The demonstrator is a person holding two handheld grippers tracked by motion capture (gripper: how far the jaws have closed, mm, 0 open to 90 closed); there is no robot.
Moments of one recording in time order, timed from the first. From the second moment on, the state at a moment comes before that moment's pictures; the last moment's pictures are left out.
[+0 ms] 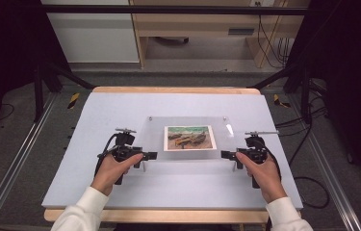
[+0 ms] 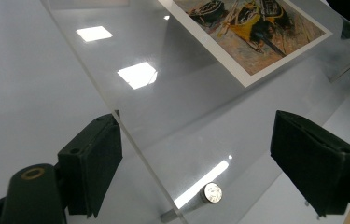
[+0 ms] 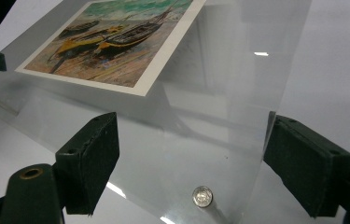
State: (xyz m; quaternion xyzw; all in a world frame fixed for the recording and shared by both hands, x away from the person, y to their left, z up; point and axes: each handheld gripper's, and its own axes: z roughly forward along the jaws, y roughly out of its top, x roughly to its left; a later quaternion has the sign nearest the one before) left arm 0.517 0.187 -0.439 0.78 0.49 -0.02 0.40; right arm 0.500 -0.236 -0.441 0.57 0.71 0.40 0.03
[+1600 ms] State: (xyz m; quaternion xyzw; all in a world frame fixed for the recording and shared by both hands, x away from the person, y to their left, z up) left arm 0.494 0.180 -0.427 0.81 0.45 0.04 0.38; right arm 0.476 -0.235 -0.438 0.54 0.73 0.42 0.09
